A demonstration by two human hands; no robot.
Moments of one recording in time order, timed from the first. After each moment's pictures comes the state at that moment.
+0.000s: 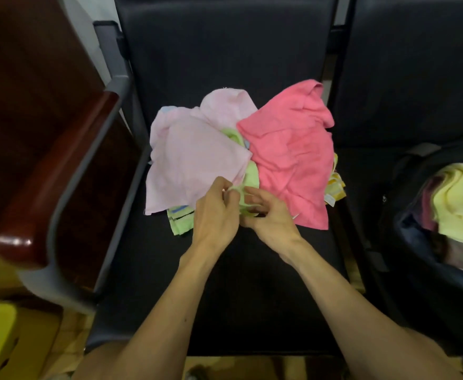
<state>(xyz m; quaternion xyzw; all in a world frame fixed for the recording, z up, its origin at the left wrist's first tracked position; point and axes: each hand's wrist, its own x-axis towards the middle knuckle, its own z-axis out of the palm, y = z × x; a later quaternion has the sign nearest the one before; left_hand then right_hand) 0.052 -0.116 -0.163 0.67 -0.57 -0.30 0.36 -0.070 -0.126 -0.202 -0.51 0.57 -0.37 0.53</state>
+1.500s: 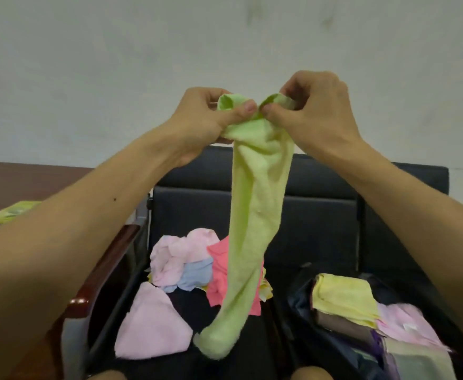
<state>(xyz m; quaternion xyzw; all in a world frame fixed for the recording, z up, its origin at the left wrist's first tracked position) 0.044 0.089 0.268 0.27 -0.69 -0.34 0.58 -0.132 0.115 0.286 -0.72 0.42 -0.54 -0.13</state>
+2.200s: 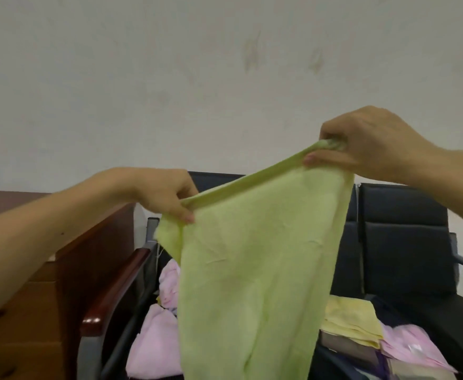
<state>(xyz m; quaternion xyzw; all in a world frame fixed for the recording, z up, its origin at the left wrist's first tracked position) 0.119 0.137 0.270 0.48 -0.87 -0.09 0.09 -0.201 0.196 0.326 -0.79 0.45 -0.24 -0.34</state>
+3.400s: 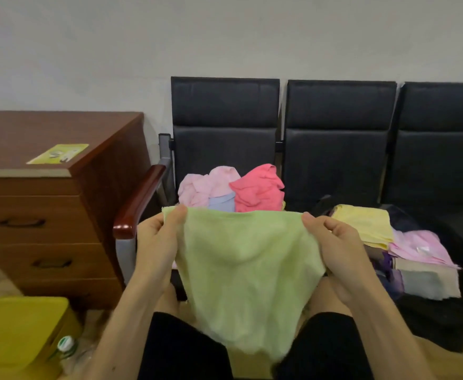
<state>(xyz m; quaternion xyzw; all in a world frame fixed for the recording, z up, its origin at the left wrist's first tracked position) 0.096 0.191 0.027 0.51 -0.43 -0.36 0.65 -0.157 0.211 0.049 -0.44 0.52 -0.57 0.46</state>
